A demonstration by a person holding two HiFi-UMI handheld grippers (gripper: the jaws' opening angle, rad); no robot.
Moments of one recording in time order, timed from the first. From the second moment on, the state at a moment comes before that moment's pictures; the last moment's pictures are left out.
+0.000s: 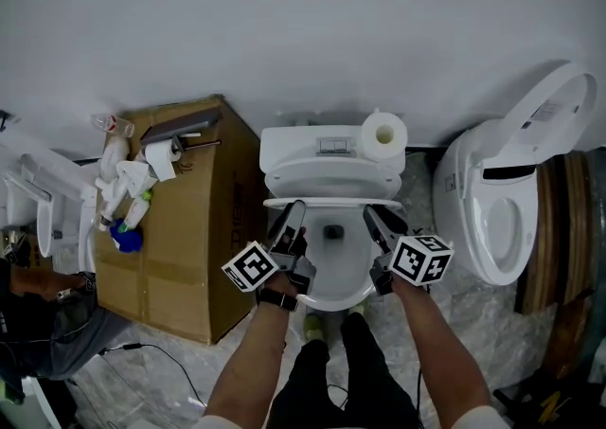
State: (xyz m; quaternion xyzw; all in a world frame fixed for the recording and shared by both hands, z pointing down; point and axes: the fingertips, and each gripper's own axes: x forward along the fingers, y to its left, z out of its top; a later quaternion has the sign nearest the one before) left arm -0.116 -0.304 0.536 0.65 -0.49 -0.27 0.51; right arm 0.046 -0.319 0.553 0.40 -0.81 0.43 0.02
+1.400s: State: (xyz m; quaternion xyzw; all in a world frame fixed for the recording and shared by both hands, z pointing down) left arm -0.103 -0.341 0.533 0.74 -0.52 -0.08 0.41; right arm 0.033 -0.355 0.538 0.44 -0.83 0.31 0.10
